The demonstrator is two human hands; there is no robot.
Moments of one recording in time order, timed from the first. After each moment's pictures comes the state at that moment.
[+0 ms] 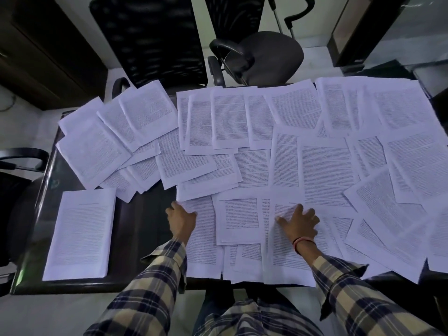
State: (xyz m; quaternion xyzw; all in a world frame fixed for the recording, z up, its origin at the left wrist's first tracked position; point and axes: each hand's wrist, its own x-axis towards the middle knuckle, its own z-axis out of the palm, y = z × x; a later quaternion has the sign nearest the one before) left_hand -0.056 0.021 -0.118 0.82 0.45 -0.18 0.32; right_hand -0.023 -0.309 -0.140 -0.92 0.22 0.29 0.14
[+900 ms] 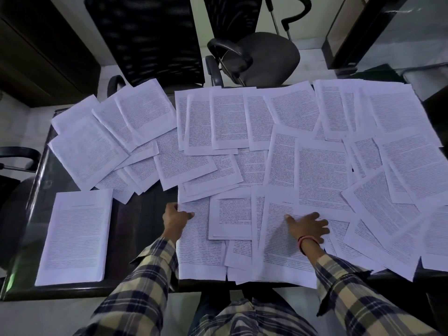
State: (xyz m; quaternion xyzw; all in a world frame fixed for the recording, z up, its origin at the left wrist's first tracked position) left_hand -0.053 0.055 -0.117 0.70 0.49 -0.15 0.49; right_hand -0.021 -0.312 -0.122 -0.86 0.38 0.29 0.17
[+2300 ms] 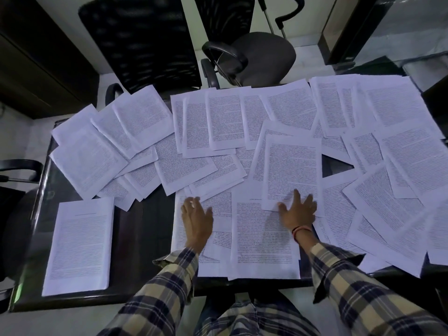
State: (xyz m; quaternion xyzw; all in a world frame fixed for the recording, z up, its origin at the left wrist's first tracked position) left_hand -0.048 -0.014 -0.110 0.92 0.27 -0.10 0.25; right_hand 0.003 -0.297 -0.134 -0.92 0.22 0.25 0.20
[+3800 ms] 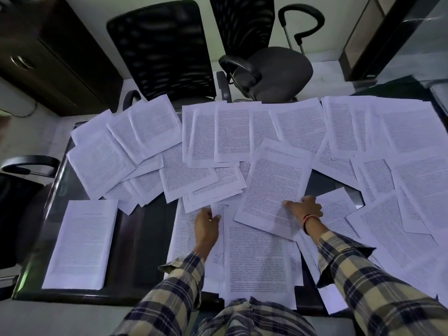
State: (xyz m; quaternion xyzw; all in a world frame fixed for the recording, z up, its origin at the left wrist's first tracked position) left_hand -0.020 -0.051 -0.107 0.81 0.38 -0.09 0.44; right_hand 0.103 -0.331 -0.138 -0.84 0.33 0.29 0.33
